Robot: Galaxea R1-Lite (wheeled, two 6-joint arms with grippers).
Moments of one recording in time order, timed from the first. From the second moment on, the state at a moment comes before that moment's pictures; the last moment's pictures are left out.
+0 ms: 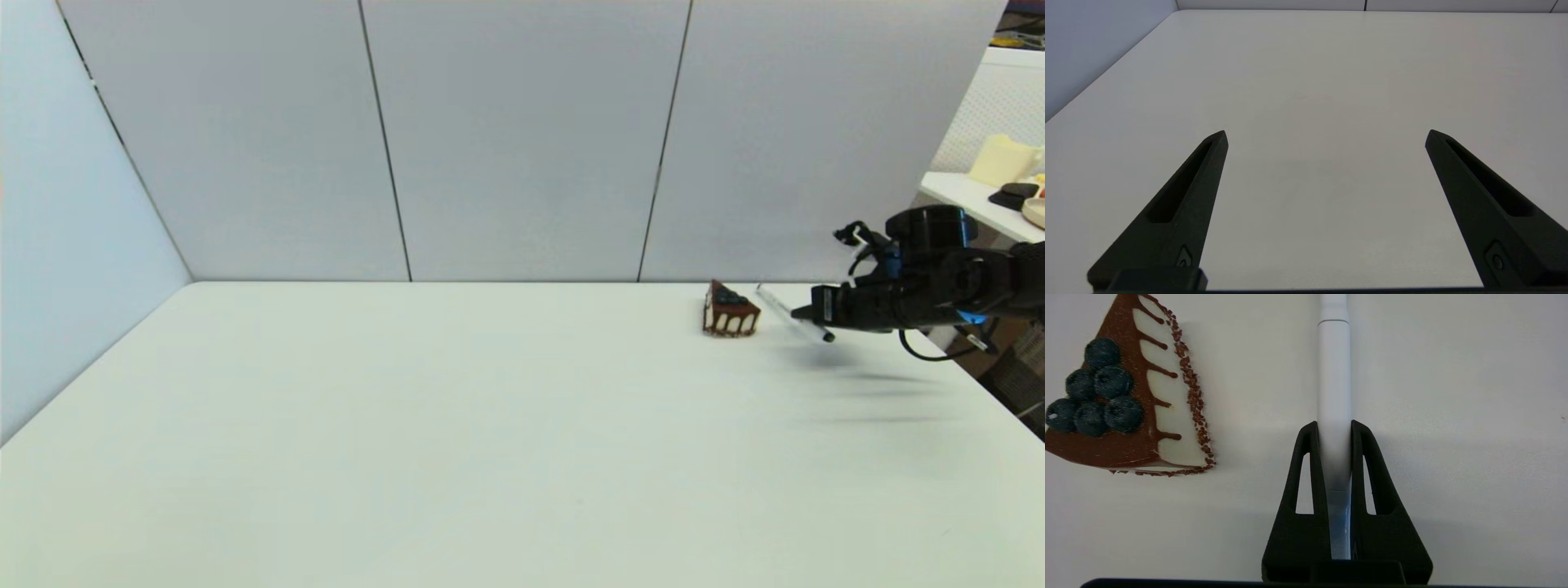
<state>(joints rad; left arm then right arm) -0.01 0.00 0.00 0.00 -0.01 0.01 -0.21 2.17 -1.46 0.01 0.34 -0.06</state>
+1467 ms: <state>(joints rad) -0.01 0.00 0.00 0.00 -0.01 0.01 -0.22 2.22 -1.44 -0.11 0.31 -0.12</state>
